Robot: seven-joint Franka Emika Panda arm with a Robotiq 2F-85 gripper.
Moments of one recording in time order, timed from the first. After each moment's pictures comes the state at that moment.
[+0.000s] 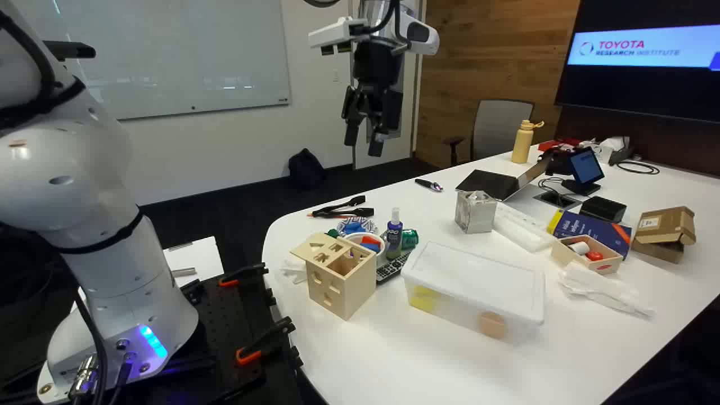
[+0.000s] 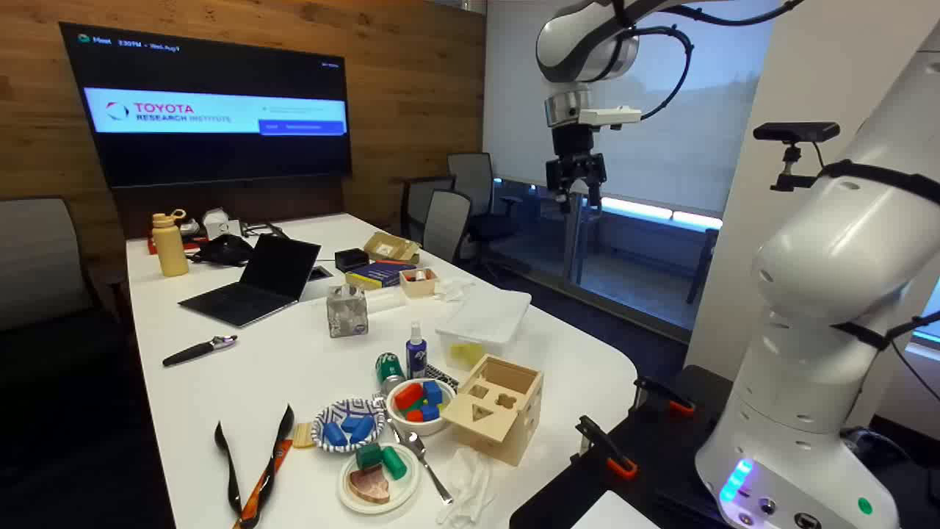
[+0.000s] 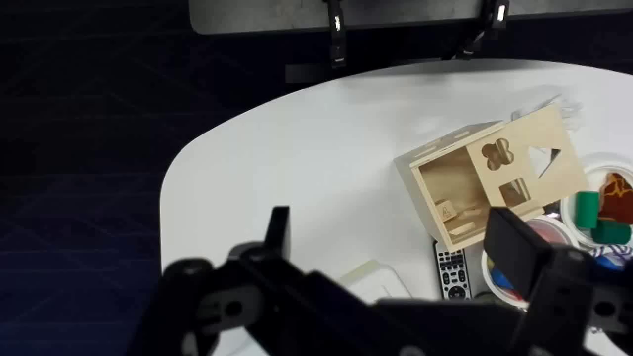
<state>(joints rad) -0.08 -0.27 -0.09 -2.25 -0.11 1.74 -0.08</state>
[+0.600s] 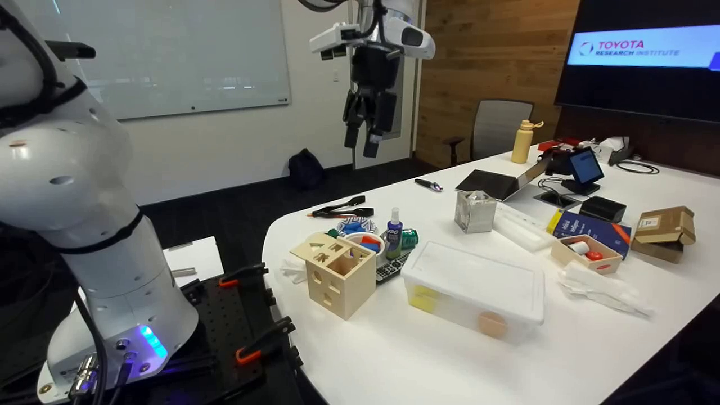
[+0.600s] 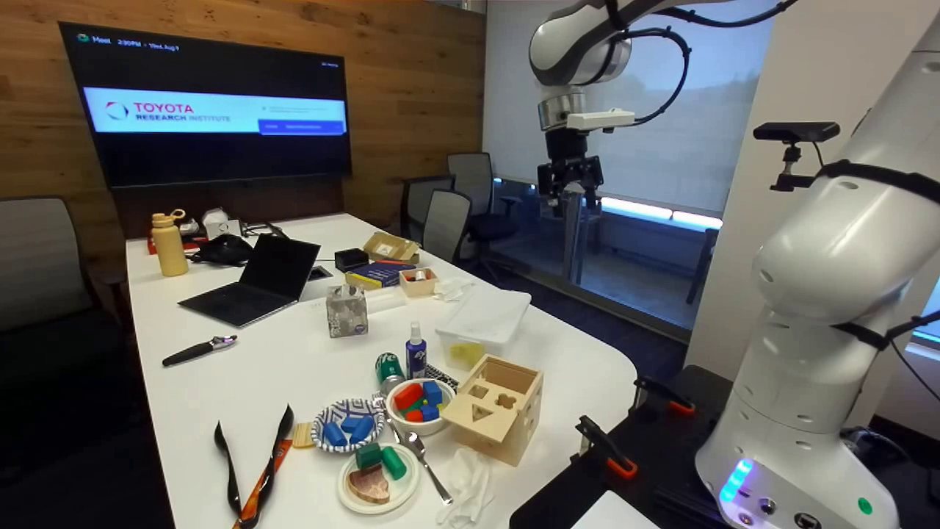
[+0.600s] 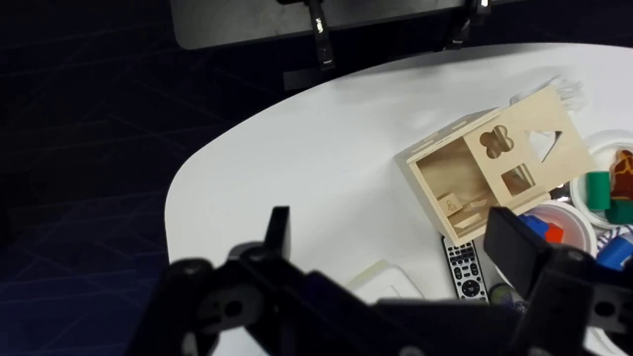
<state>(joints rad) -0.08 -0.25 -0.06 -2.25 -0.10 1.74 0.05</state>
